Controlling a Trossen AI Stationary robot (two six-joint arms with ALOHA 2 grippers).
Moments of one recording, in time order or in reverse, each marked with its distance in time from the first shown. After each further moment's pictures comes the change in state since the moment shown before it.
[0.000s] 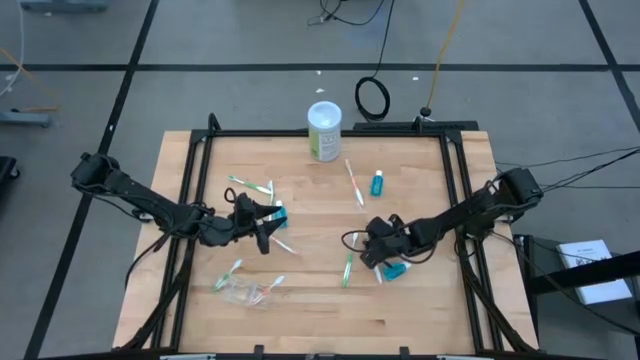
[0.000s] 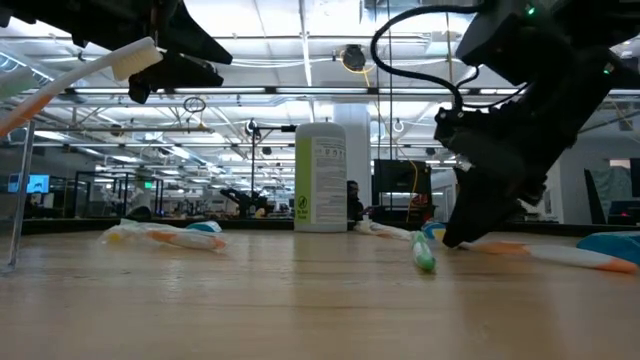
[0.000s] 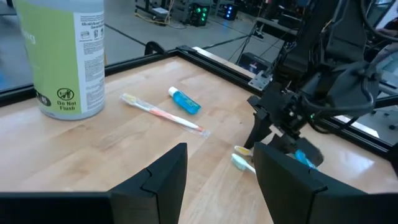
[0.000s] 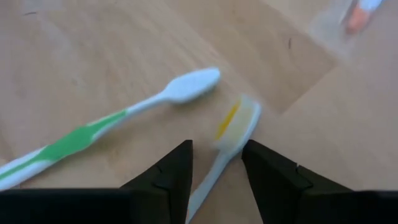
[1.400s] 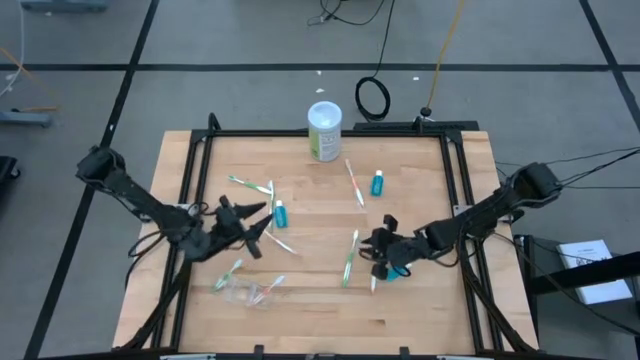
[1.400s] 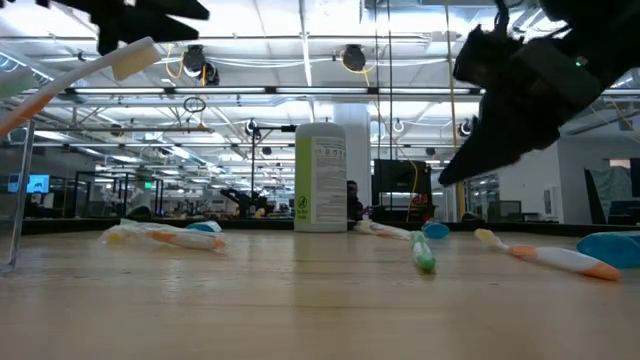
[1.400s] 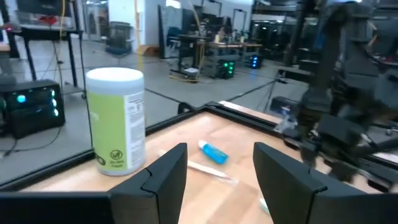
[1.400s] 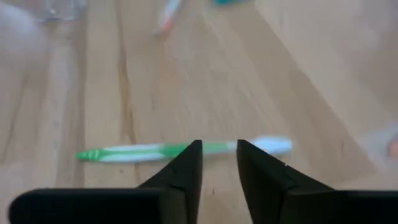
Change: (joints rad) left arm -0.201 0.000 0.000 0.224 -0.406 0.310; right arm 0.128 -0.218 -0.003 0.259 -0.006 -0.319
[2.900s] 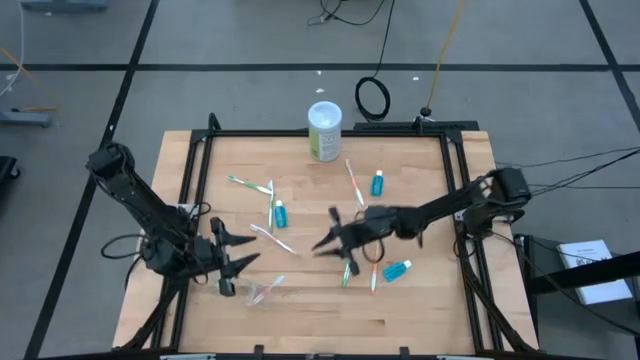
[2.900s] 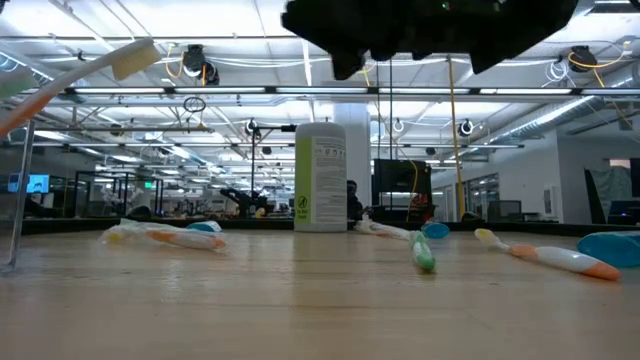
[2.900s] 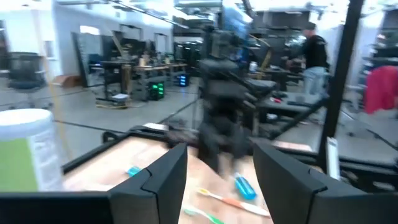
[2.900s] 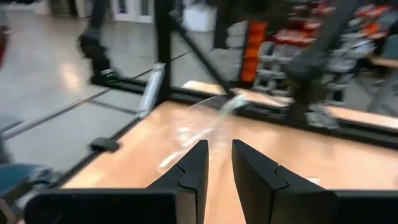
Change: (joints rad) left arm -0.326 0.041 0.000 0.406 -0.010 0.399; right arm -0.226 0.266 0.280 0.649 -0.653 -0.630
